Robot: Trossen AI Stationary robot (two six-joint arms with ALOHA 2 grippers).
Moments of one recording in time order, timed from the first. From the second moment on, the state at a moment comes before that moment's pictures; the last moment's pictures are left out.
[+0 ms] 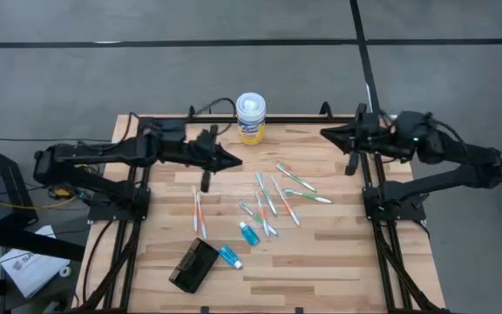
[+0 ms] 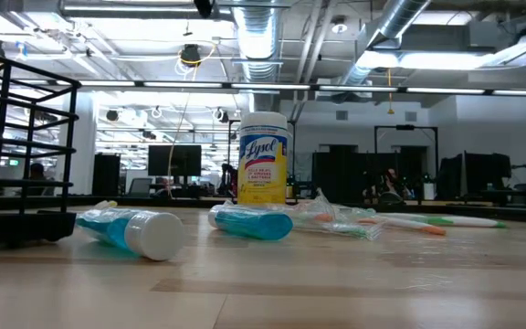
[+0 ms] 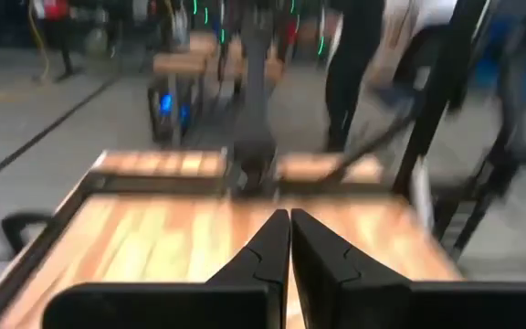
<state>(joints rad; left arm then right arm) 0.10 1.21 1.09 -0.10 0.14 0.03 -0.01 0.85 1.18 -0.45 0.26 0.04</state>
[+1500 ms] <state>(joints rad) -0.22 1.67 1.20 -0.29 -0.07 -0.07 0.00 0.87 1.29 -0.47 0.16 0.07</state>
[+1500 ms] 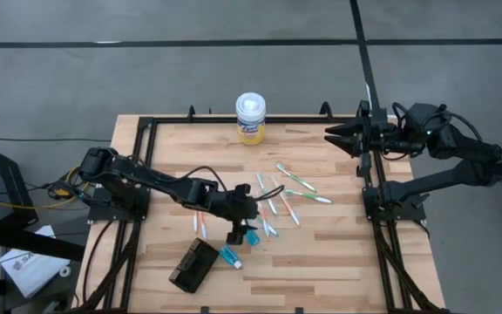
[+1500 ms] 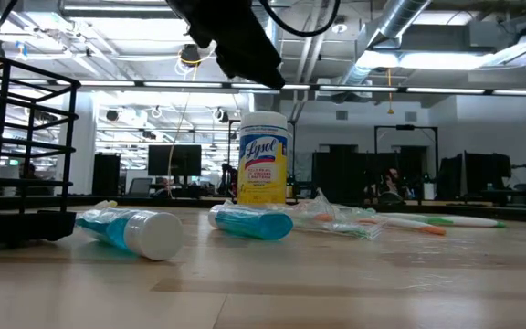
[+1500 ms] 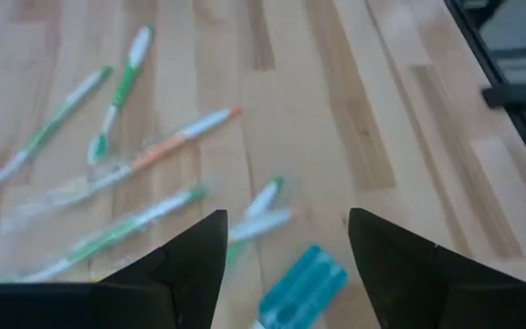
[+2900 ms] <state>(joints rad) -0.12 1.78 1.06 -0.31 0.17 0.34 0.00 0.94 1.29 -0.23 0.19 0.04</state>
